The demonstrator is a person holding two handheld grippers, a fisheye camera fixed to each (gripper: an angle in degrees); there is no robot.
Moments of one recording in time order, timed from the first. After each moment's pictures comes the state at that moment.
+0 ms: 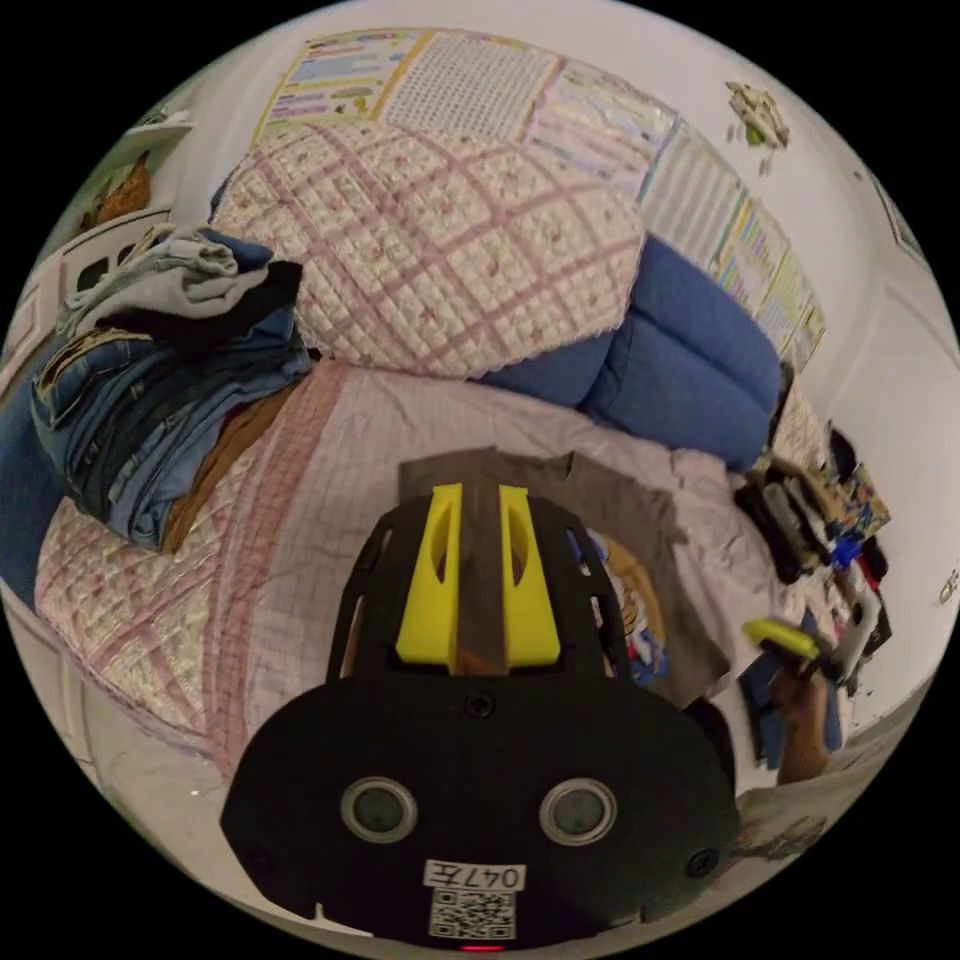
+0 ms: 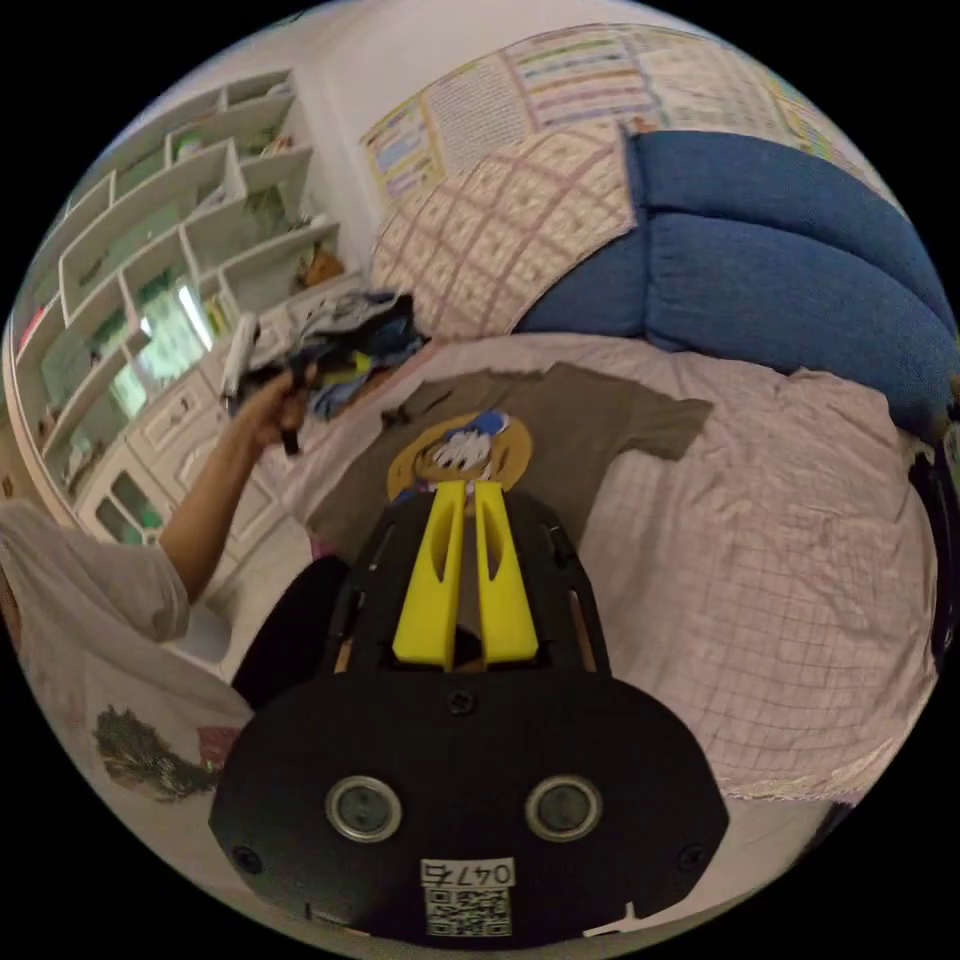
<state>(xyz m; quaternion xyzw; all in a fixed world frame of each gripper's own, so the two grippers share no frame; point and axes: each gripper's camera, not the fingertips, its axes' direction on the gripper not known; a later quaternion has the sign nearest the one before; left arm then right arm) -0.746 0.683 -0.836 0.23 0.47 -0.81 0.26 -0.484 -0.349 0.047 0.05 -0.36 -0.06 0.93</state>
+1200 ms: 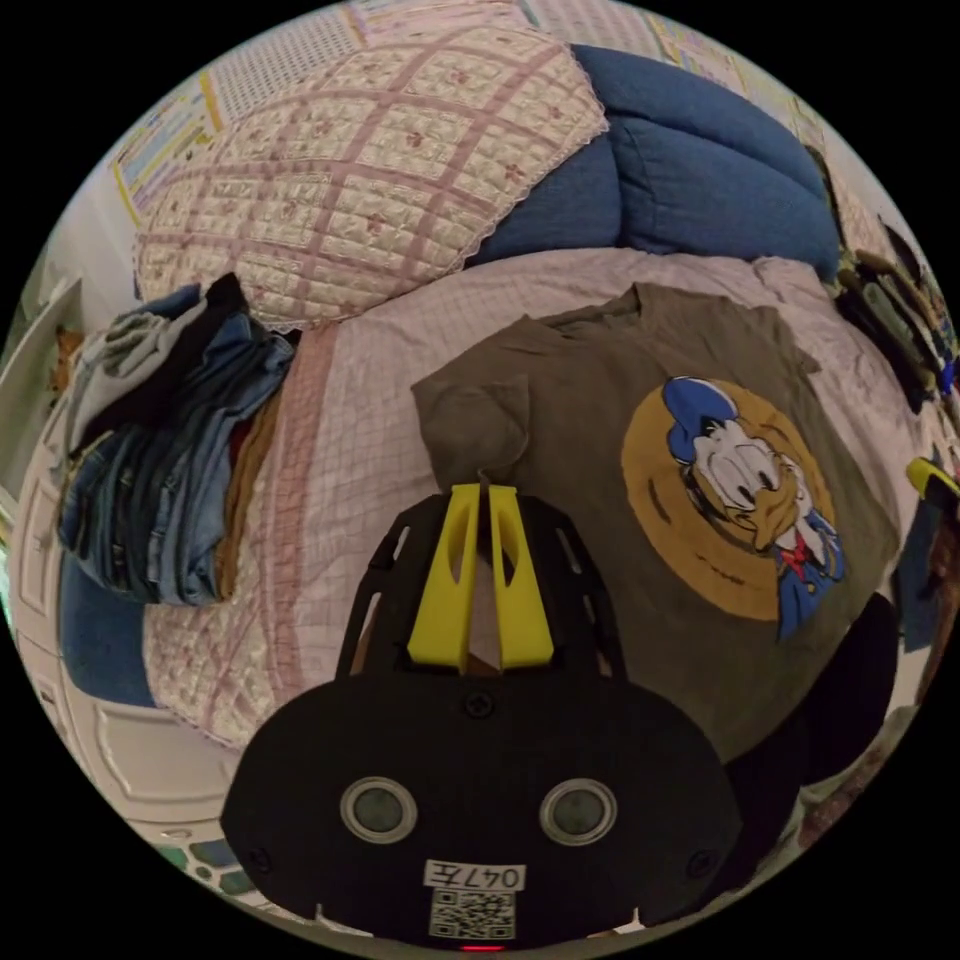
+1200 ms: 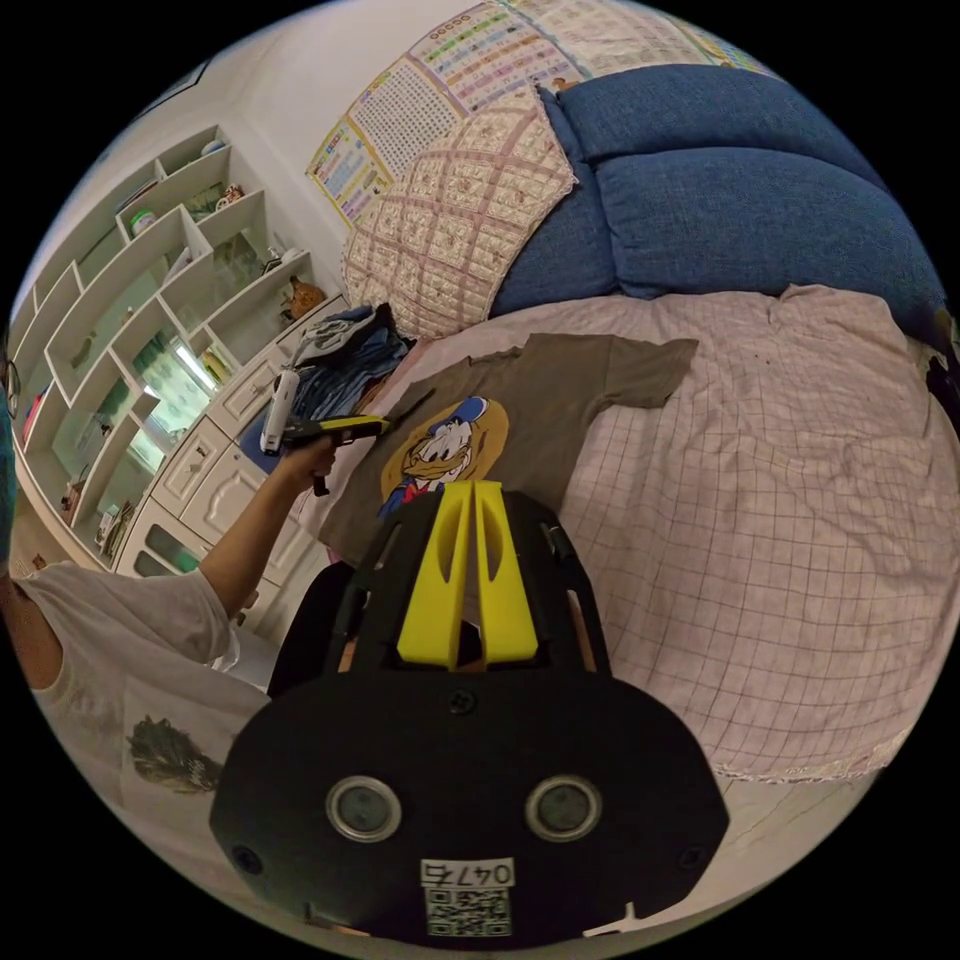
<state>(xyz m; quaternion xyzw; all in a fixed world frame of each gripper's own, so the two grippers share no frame) -0.606 0.458 -0.772 0.17 0.47 -0.73 0.46 -0.449 -0.309 0.134 -0.01 -0.40 -0.01 0.92</state>
